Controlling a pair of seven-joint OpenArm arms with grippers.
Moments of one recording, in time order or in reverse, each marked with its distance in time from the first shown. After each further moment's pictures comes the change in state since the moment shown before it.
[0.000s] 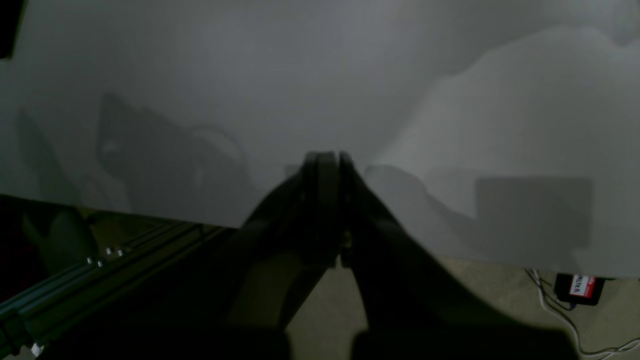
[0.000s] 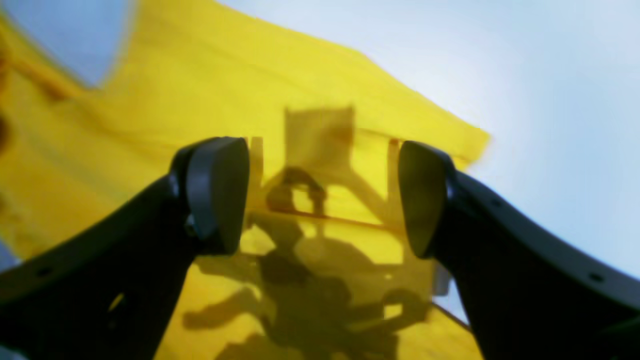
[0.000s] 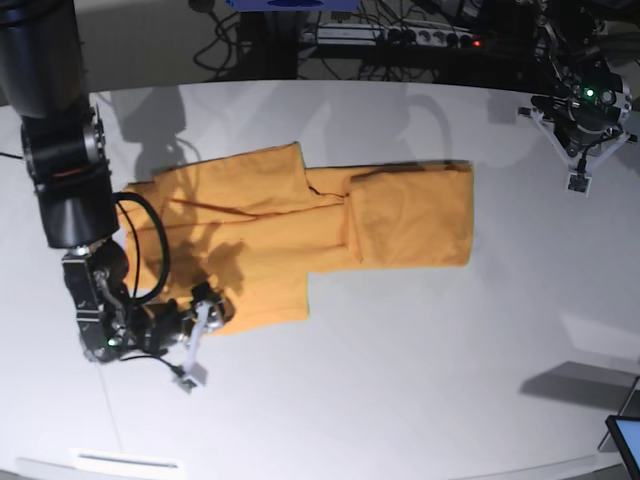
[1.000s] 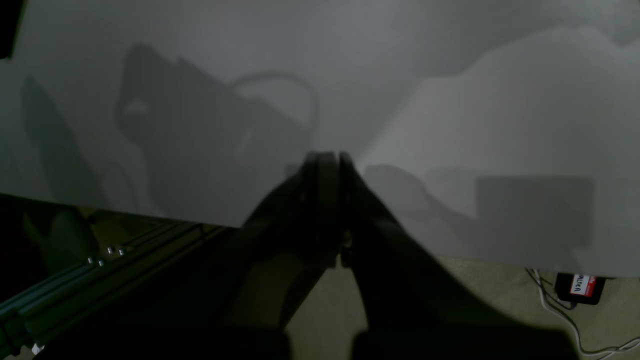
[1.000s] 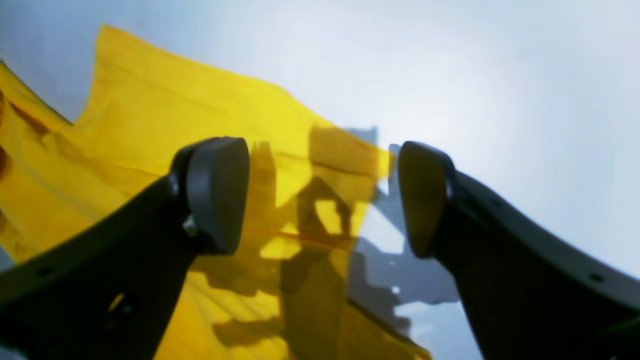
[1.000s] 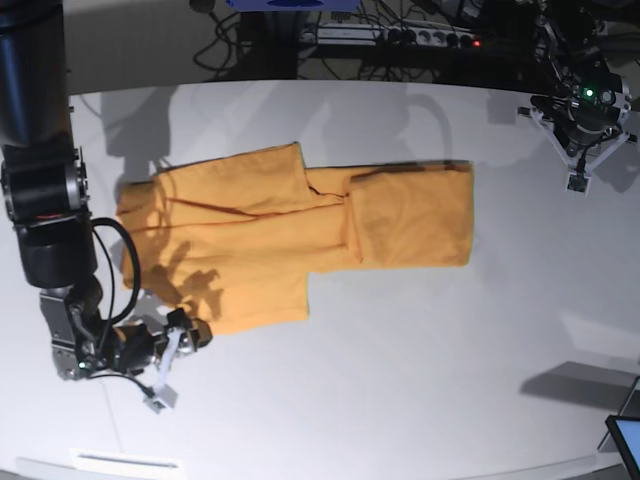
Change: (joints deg) left arm 0.0 0.1 0.2 0.0 0.1 0.0 0.0; right arm 9.3 2.0 -0.2 -18.5 0.2 8.7 9.2
